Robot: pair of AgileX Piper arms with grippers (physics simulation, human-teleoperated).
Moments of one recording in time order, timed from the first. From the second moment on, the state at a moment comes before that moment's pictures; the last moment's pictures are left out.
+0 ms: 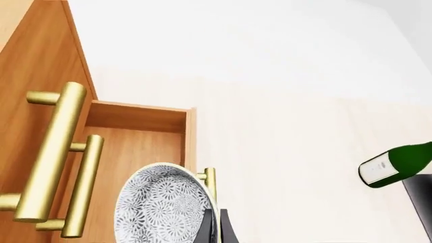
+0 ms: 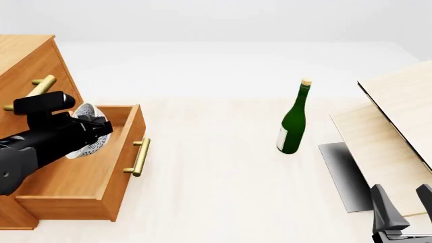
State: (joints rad) left arm -0.17 1.08 -0.69 0.16 -0.25; right arm 0.00 0.01 0.00 0.00 0.00
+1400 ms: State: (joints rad) left arm -0.11 1.13 -0.55 0.09 -0.26; right arm 0.00 0.01 0.00 0.00 0.00
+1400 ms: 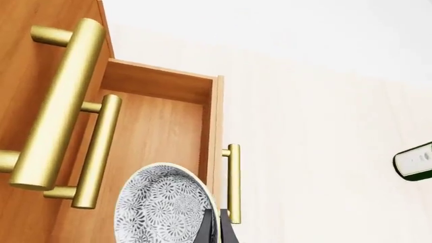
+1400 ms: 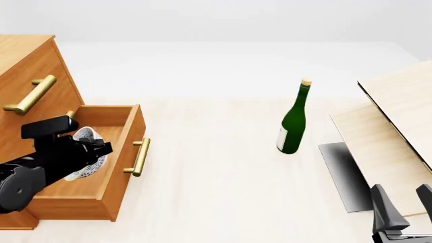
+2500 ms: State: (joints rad) left arm -0.03 1.27 -0.54 -0.01 -0.22; right arm 0.00 0.01 0.00 0.00 0.00
